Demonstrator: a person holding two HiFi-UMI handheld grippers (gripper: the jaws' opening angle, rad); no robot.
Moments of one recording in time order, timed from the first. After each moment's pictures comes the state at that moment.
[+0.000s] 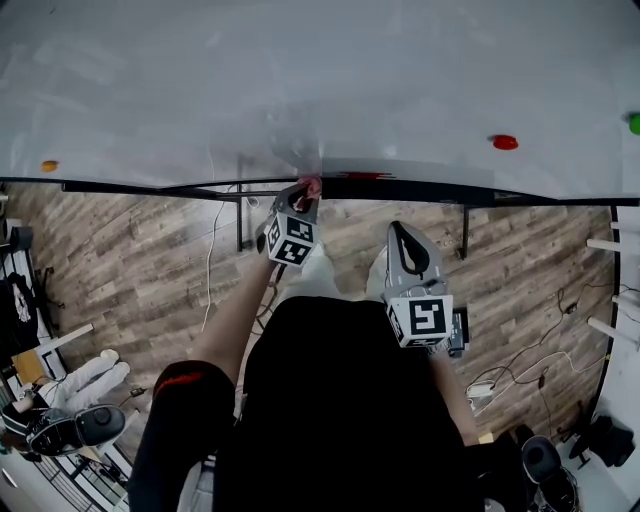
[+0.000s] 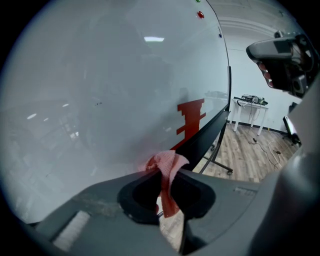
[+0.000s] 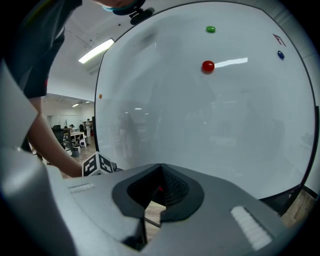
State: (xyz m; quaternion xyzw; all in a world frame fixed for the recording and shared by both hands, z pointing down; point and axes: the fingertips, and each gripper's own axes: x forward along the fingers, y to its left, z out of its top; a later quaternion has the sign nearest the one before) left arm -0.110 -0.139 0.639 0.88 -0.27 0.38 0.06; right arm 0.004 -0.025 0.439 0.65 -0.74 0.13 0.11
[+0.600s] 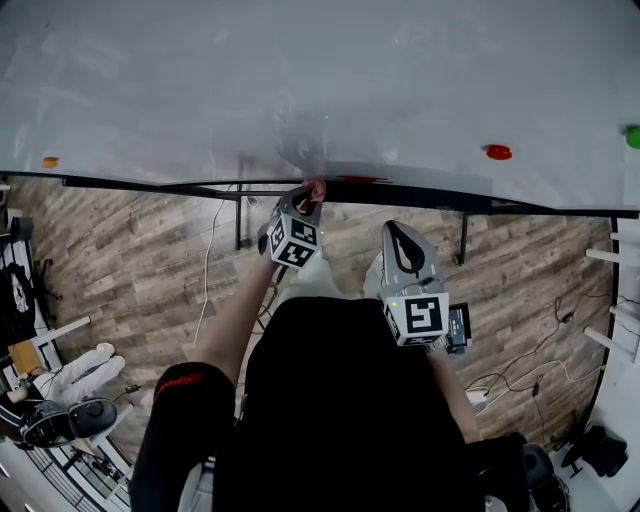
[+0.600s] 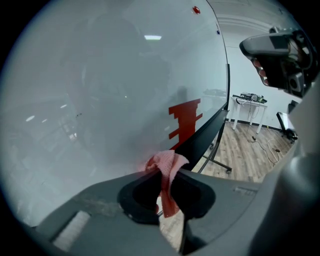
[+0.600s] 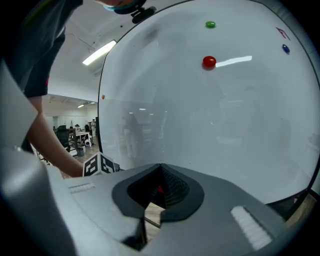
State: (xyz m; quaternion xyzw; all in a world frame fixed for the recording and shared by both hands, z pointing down) left arm -0.097 -0.131 0.636 0.88 -0.27 0.39 0.05; right arm 0.006 -0.032 0.438 0.63 -0.76 0.12 0.11
